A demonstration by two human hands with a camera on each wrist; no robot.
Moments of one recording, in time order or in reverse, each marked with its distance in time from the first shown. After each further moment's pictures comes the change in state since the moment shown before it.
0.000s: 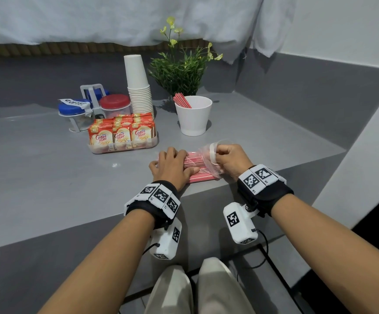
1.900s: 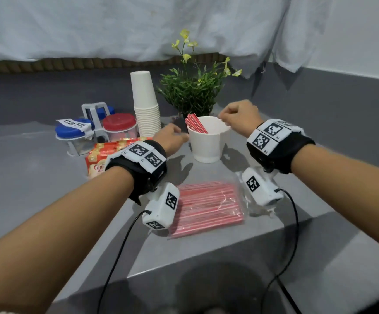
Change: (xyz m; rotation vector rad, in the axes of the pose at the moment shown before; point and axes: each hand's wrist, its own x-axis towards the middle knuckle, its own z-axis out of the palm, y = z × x) left_hand 0.137 -0.020 -0.071 -0.488 -0.070 -0.162; right_hand 0.135 -0.094 -0.005 -0.578 0.173 -0.256
